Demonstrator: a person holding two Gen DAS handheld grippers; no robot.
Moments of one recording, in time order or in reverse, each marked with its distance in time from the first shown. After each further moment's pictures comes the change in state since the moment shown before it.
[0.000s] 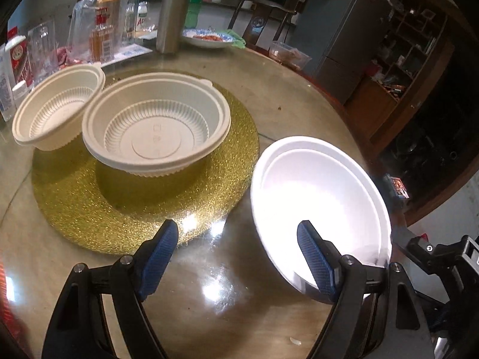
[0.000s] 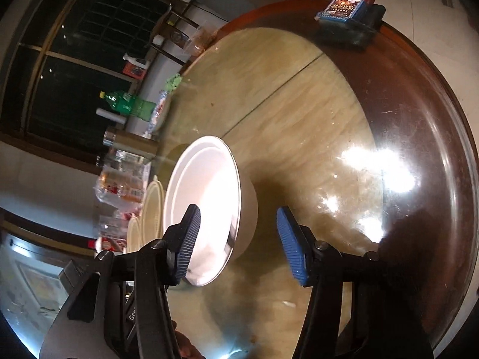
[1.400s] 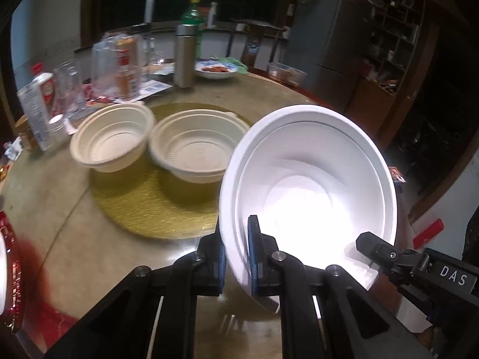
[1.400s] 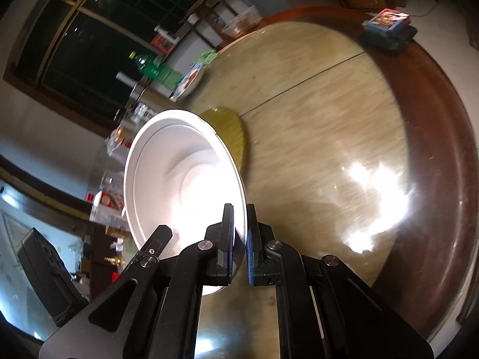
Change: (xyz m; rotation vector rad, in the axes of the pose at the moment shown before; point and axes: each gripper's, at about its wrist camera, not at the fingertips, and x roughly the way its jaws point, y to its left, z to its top) left arm -0.083 0.022 -0.020 0.113 -0.106 0.080; right arm -0.019 0.055 -0.070 -0.202 0.028 0.014
